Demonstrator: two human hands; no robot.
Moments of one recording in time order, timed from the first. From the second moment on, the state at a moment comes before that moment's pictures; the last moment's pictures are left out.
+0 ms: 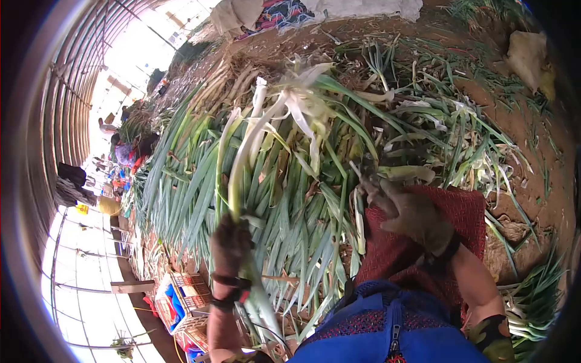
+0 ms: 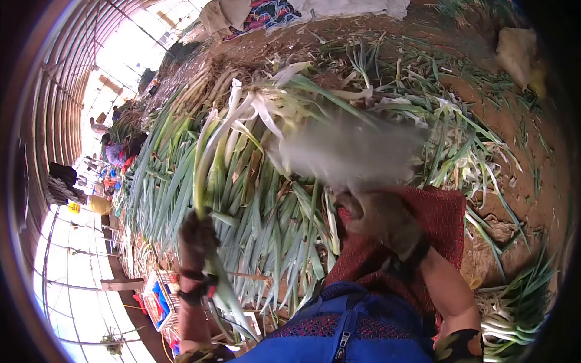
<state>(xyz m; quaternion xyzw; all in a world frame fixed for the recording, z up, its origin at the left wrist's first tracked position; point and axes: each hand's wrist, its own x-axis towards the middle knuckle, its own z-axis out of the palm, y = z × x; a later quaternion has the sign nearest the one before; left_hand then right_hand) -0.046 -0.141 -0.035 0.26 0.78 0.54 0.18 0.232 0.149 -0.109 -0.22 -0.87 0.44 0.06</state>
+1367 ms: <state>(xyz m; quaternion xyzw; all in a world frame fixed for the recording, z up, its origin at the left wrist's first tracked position) -0.059 0.082 -0.255 0.41 0.91 0.04 0.03 0.220 0.137 -0.165 -0.29 -0.89 0.36 -0.01</state>
